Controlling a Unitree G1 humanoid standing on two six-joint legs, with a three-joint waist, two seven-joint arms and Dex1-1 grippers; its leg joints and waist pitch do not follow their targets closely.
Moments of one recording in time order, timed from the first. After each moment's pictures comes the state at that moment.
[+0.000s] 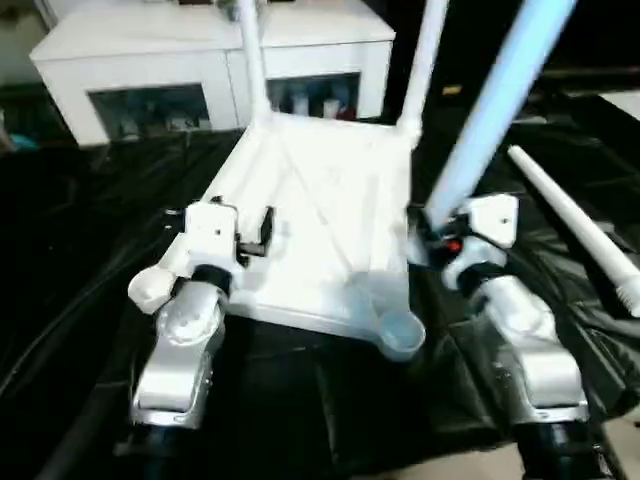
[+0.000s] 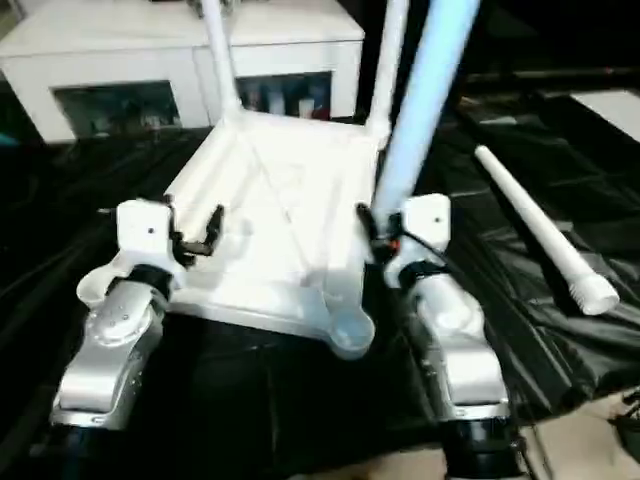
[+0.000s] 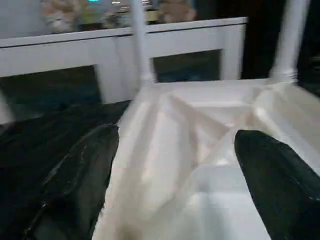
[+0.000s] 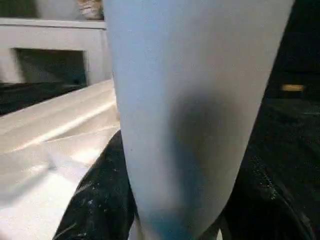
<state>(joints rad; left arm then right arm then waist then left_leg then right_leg) -0.25 0.10 0.01 0.03 0.00 0.12 -0.08 -0.27 -0.13 0.01 -0.01 0.12 0.23 0.22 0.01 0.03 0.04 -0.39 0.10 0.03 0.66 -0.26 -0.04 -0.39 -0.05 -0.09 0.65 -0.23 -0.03</state>
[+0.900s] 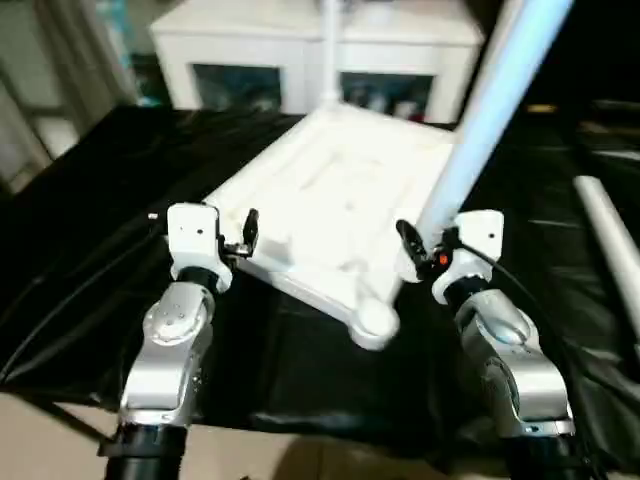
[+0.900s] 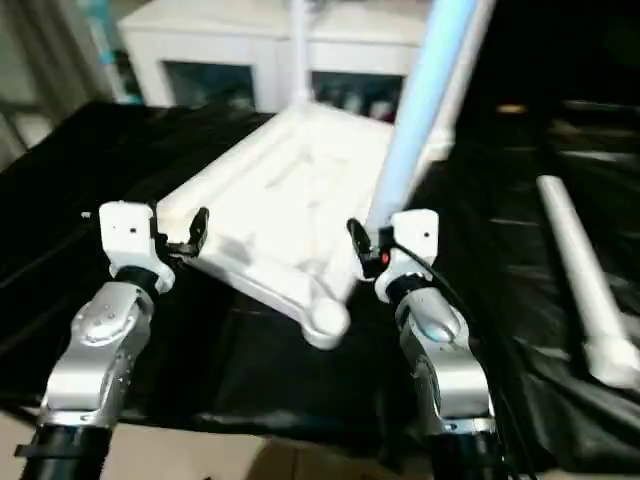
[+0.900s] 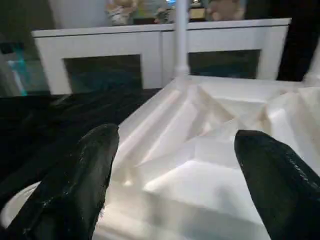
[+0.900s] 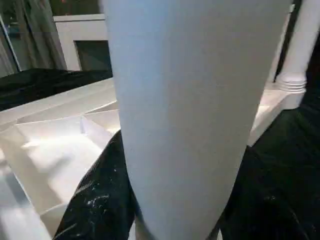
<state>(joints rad) -0.25 0.12 0.07 0.04 -0.06 0.15 -0.12 -0.23 -0.09 0.00 -0.03 0.13 0.26 0.18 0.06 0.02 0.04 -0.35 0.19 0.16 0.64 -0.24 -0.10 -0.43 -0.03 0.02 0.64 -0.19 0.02</state>
